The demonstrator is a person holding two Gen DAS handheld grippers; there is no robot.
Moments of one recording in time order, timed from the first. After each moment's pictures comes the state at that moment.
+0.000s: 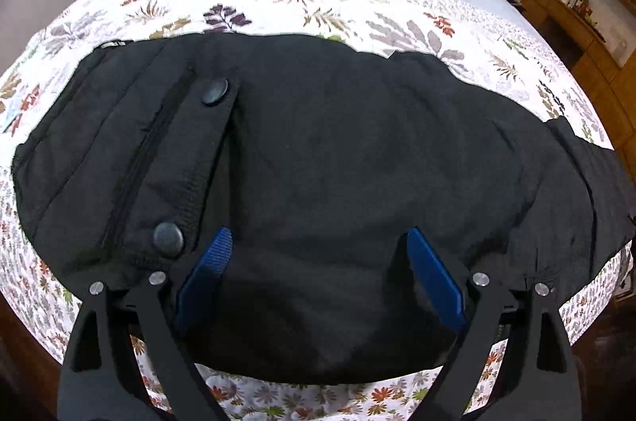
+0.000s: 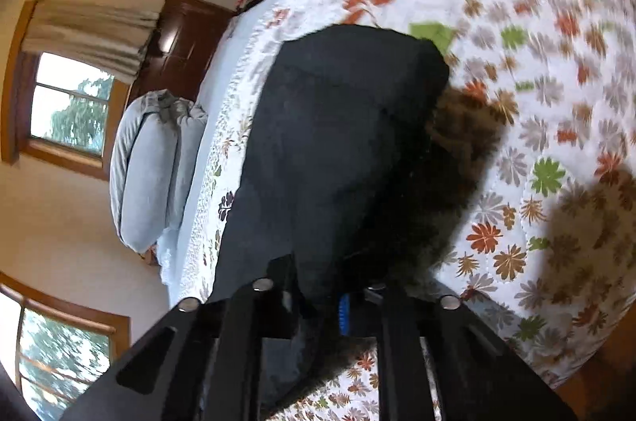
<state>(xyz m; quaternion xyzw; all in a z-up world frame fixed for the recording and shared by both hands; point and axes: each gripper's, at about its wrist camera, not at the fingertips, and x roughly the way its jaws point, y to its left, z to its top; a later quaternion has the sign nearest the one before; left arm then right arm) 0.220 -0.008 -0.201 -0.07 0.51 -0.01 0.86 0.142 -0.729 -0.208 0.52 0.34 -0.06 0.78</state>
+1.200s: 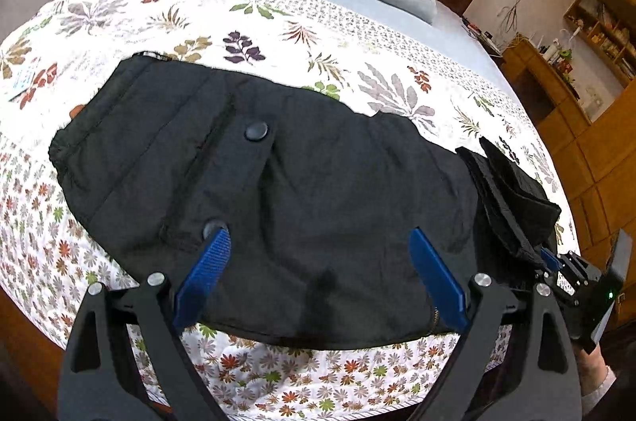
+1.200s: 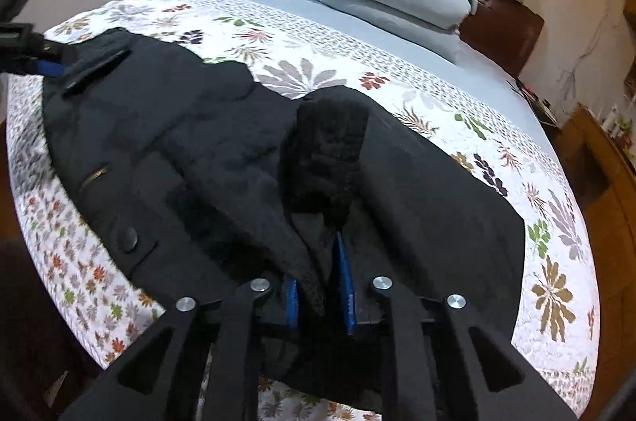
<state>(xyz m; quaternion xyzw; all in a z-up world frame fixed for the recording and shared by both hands) 0.194 0.031 -0.150 -0.17 0.47 -0.04 0.87 0.189 -0.301 -0.136 -0.20 0.38 0.16 0.89</state>
